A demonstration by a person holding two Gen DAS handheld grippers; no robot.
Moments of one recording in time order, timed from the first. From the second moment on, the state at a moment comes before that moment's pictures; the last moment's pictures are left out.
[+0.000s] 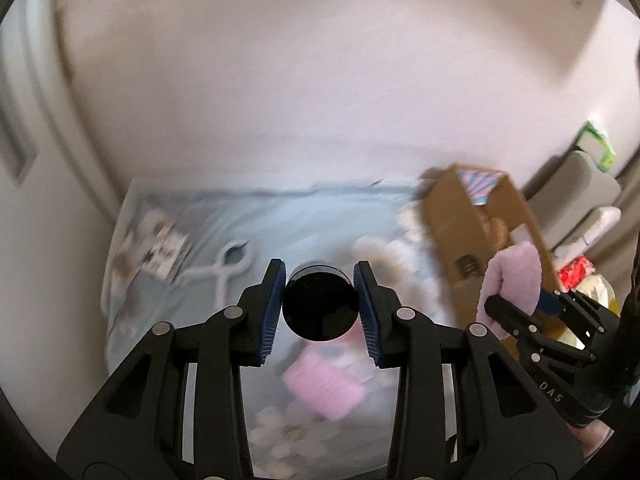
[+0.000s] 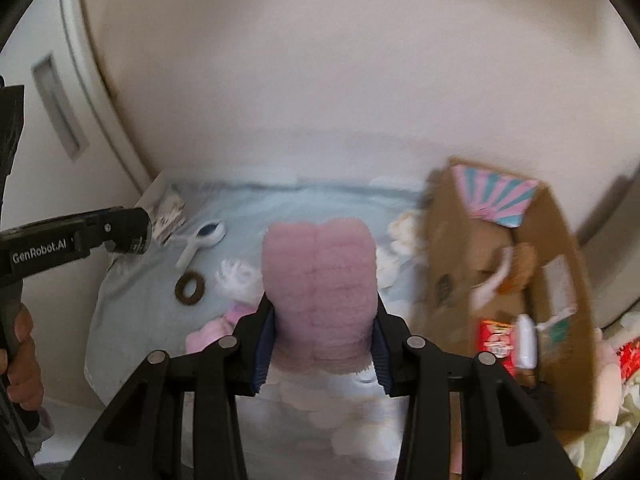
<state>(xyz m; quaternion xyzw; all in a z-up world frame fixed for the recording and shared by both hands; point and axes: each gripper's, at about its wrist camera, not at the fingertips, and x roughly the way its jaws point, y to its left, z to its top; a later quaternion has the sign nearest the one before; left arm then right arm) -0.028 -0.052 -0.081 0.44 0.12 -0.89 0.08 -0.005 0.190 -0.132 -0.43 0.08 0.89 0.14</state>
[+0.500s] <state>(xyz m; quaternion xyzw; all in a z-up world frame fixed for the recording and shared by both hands) -0.110 0.102 -0.050 0.42 0.04 -0.90 -0.05 0.091 0.274 -0.099 -0.38 0.14 0.87 0.26</state>
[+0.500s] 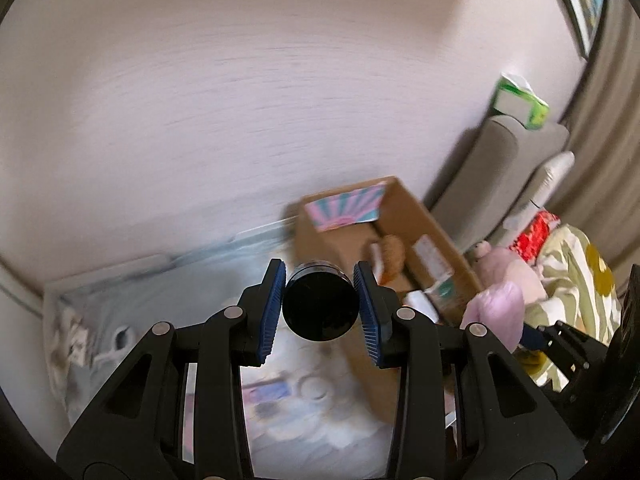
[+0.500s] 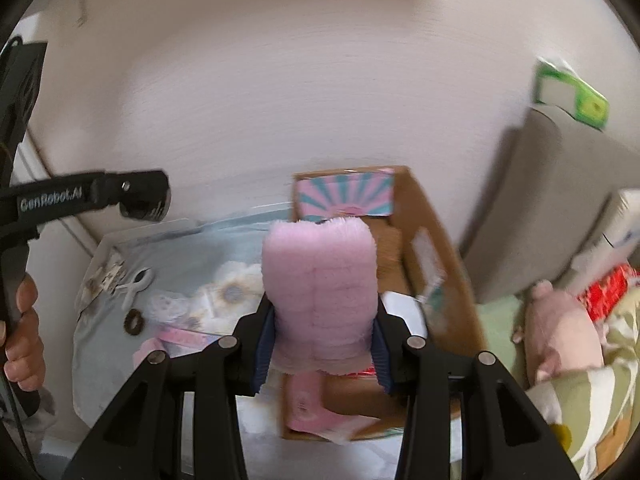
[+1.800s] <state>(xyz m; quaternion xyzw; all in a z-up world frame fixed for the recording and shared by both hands) -0.200 0.166 -0.111 0.47 0.02 -0.88 -0.03 0.119 0.310 -0.159 -0.46 0.20 0.83 0.24</state>
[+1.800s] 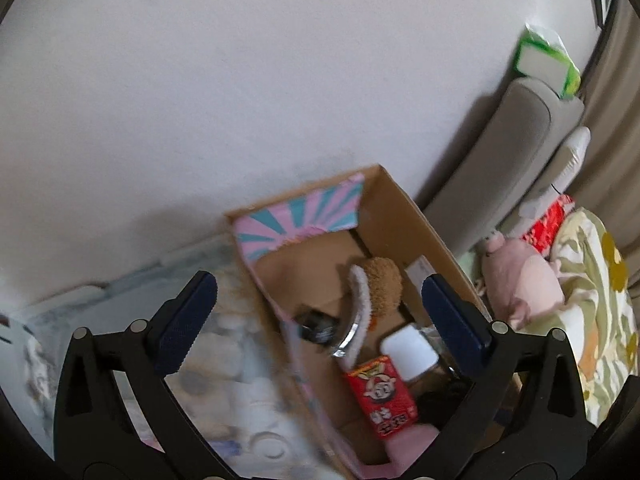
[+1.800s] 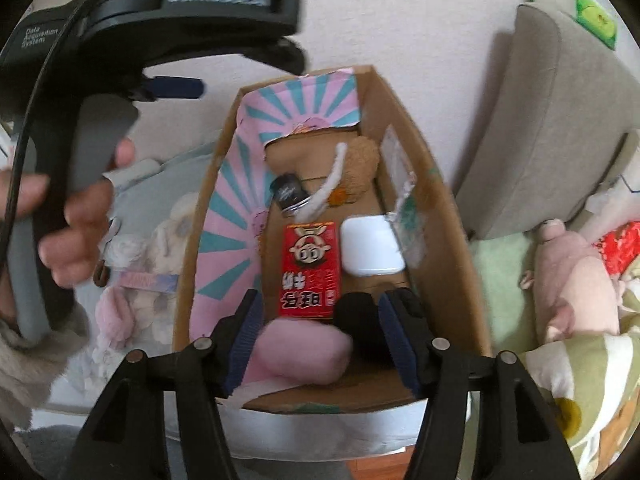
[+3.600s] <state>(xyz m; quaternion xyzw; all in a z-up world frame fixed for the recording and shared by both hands) 0.035 -0.096 -0.104 0.46 0.17 -0.84 0.22 0.007 0.183 -0.133 -0.44 0.10 0.88 0.13</state>
